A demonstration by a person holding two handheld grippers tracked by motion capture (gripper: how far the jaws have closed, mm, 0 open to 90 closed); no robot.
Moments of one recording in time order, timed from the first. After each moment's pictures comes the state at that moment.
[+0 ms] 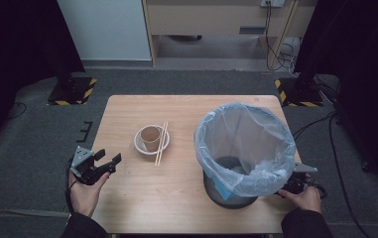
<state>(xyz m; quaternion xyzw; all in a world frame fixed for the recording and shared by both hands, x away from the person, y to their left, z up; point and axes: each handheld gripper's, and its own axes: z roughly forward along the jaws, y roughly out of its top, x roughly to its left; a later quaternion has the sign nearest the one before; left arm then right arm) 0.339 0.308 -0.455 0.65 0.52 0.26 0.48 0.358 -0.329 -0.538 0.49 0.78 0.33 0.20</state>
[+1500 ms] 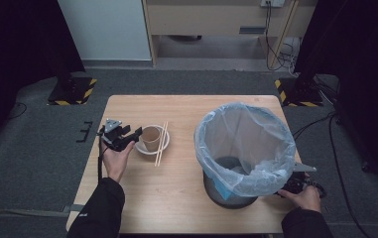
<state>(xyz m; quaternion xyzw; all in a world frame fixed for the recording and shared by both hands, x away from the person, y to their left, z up) 0.447 0.252 -0.466 0.66 0.54 0.24 0.47 0.360 -0.327 -0.538 0.48 0.78 0.33 0.20</state>
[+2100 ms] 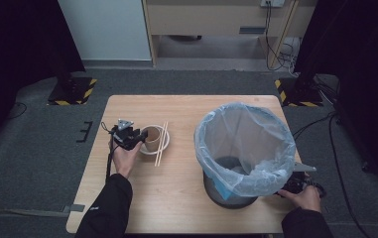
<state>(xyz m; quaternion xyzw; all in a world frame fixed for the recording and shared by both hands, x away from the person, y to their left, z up) 0.465 0.234 -0.485 0.69 0.55 0.22 0.42 0.360 -0.327 -0.538 0.48 0.79 0.34 0.20</state>
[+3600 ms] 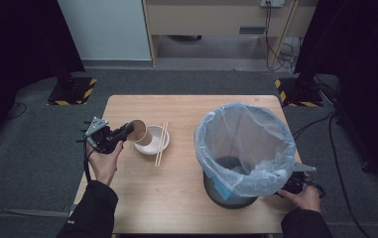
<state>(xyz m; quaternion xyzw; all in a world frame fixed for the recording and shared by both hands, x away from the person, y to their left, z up) 0.400 0.267 -0.409 0.64 0.49 0.22 0.55 0.360 -0.327 -0.538 0.48 0.79 0.34 0.20</state>
